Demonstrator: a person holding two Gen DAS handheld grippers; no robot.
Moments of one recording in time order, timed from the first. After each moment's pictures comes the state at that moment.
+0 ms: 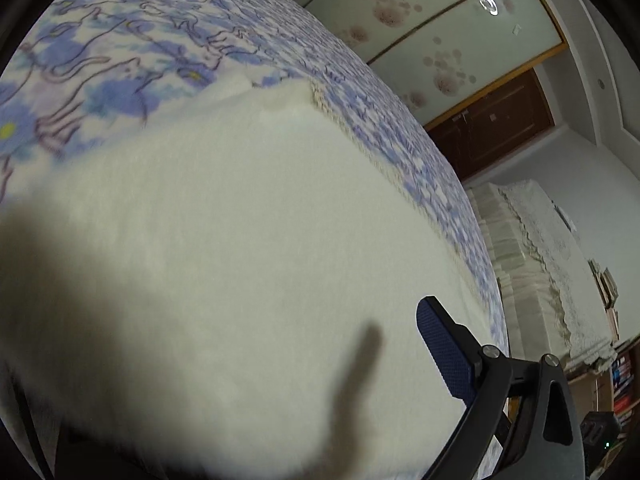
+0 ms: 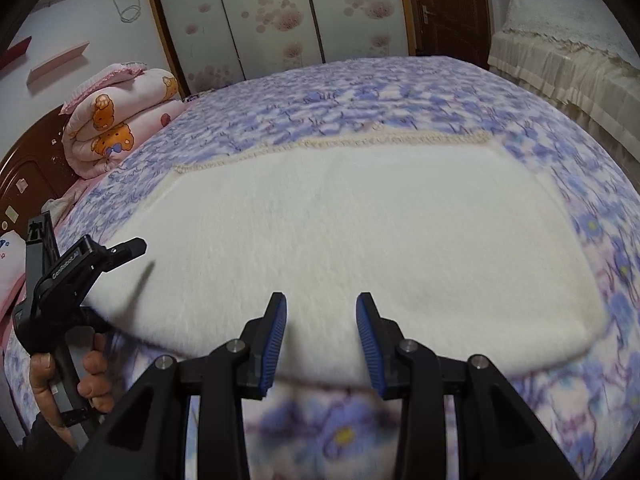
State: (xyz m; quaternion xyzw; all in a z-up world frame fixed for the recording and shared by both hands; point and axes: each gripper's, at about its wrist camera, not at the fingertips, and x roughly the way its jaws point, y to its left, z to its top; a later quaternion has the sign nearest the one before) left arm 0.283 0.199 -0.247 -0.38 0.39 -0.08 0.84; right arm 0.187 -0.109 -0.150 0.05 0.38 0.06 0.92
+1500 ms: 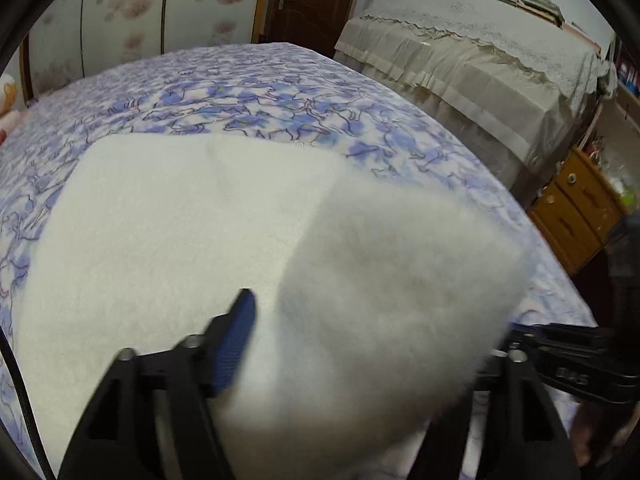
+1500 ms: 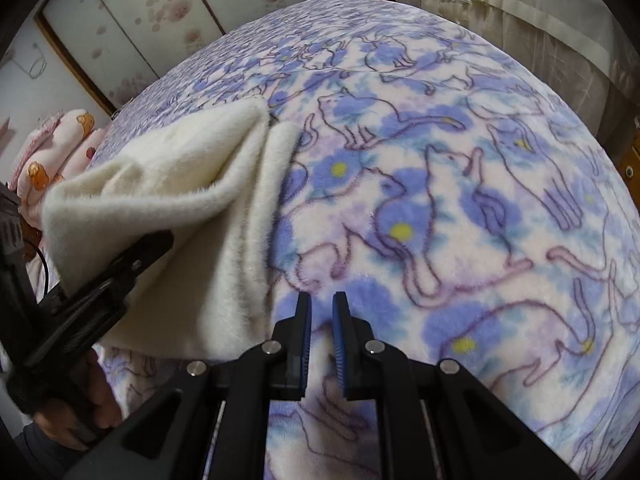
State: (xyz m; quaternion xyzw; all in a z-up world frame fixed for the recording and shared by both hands) left arm 0.273 -0.179 -0.151 0.00 0.43 -0.27 0.86; right arm 0.163 -0.399 -0.157 0.18 0.50 -0.01 0.85
